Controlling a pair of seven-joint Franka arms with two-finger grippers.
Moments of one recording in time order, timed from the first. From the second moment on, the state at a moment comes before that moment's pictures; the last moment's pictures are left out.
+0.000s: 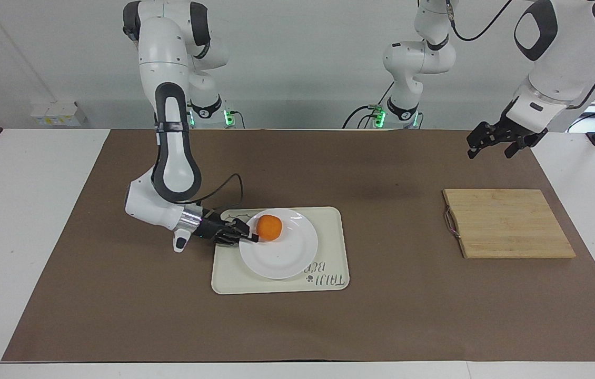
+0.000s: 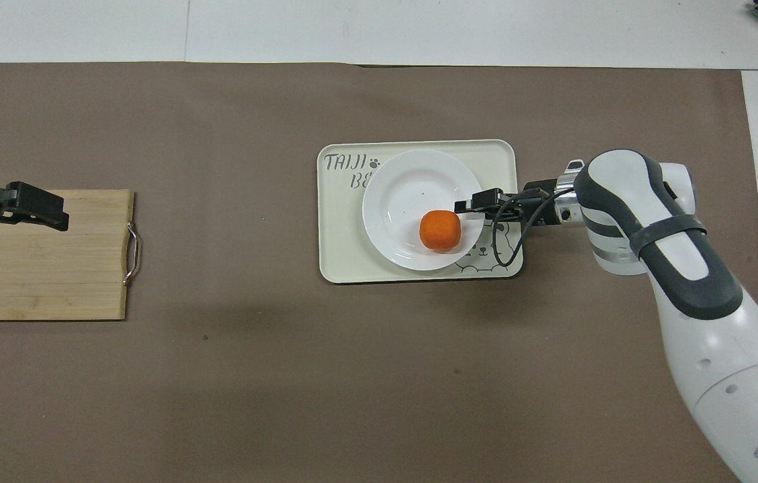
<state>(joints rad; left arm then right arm) -0.08 0.04 0.04 -1.57 -0.04 1.55 -0.02 0.19 0.52 -0.13 -1.83 1.22 2.06 -0.60</state>
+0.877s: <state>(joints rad) -0.08 0.04 0.04 -1.57 -0.04 1.55 -0.02 0.20 0.35 -0.13 -1.76 0.60 2.06 -0.18</state>
